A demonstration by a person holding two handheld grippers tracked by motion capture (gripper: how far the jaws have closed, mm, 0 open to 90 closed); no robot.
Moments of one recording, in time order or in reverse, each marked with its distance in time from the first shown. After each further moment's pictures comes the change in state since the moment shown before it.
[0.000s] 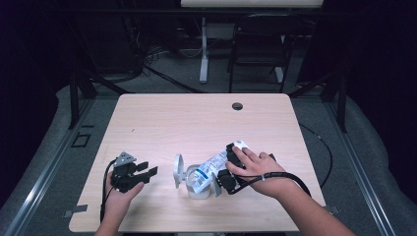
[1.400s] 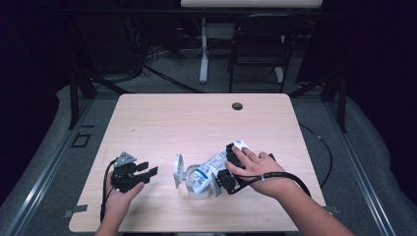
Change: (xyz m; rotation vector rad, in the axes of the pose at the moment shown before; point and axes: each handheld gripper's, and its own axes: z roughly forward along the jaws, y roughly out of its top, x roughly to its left) left arm 0.000 0.000 0.001 0.001 0.001 0.001; right arm -0.001 0.001 -0.001 0.009 0.002 -0.012
